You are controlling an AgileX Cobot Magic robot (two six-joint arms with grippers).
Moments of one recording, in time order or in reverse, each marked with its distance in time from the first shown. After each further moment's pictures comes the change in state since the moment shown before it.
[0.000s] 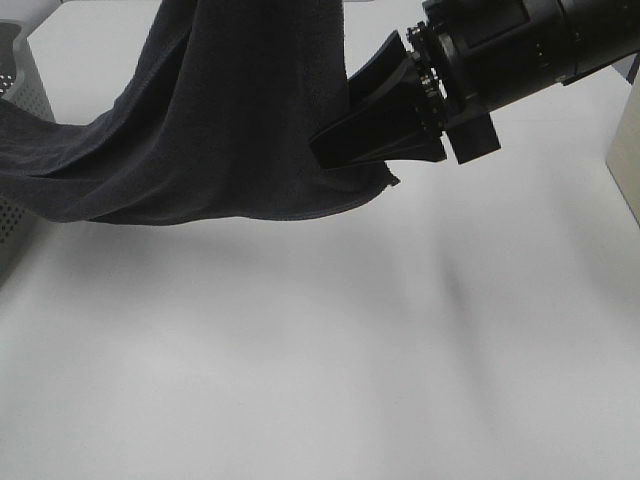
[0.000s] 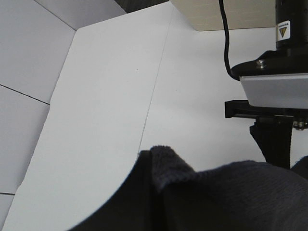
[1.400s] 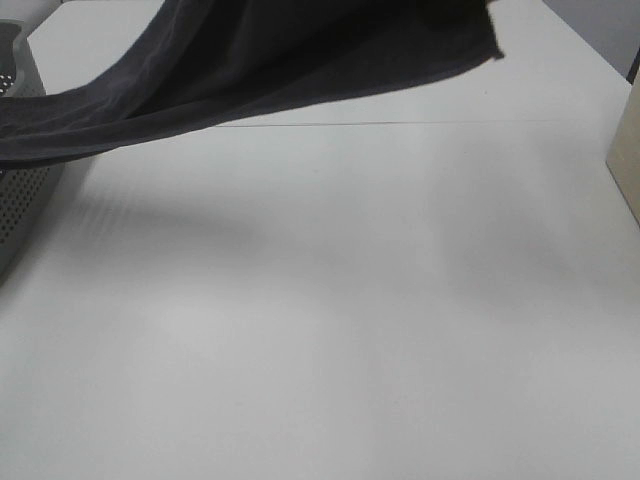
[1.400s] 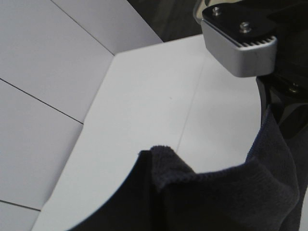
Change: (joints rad) left arm 0.000 0.019 0.000 0.036 -0.186 -0.066; right arm 0.000 -0.091 -0.364 -0.682 -0.076 1.135
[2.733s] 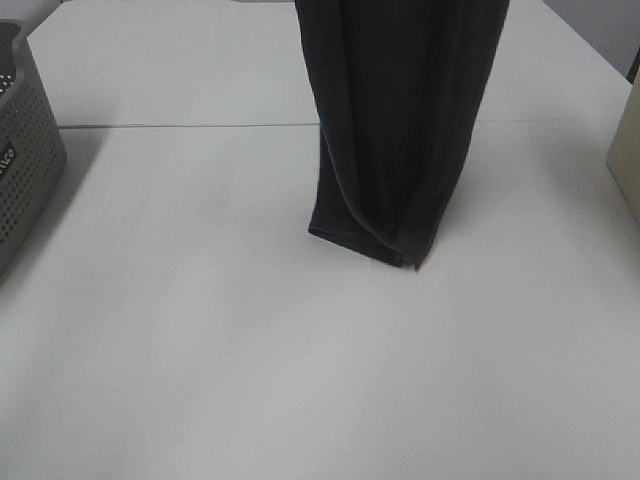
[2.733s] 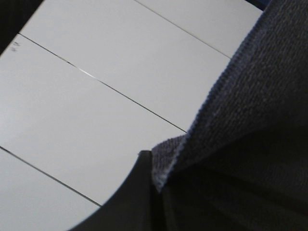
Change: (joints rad) left arm 0.221 0.192 0.001 0.067 -0.804 0.253; right arm 0.000 0.224 -0.599 -0.701 -0.350 0.184
